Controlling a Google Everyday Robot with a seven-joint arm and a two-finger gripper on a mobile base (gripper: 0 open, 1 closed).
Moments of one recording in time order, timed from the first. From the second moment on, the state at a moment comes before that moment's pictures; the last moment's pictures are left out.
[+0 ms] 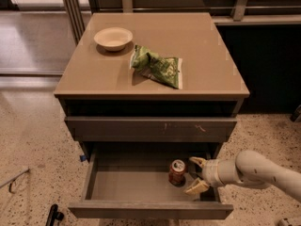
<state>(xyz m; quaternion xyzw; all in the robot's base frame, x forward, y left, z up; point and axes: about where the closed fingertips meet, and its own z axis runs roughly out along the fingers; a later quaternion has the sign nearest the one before) 0.501 -0.167 0.446 -0.55 0.73 0.20 0.34</state>
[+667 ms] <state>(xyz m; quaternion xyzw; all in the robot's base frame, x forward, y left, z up) 0.531 -0.144 0.431 -0.53 0.73 0.23 0.37</state>
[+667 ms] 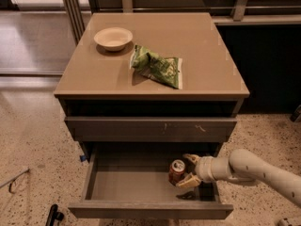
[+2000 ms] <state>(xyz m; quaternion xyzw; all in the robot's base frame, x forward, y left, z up) 0.538 -0.126 0.429 -0.53 0.72 0.25 0.38</state>
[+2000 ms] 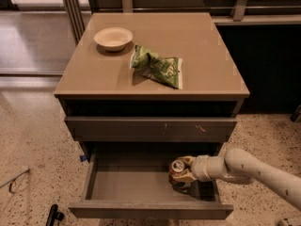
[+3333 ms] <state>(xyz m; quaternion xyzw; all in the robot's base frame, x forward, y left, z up) 0.485 -0.102 0.663 -0.54 0.70 0.24 0.41</state>
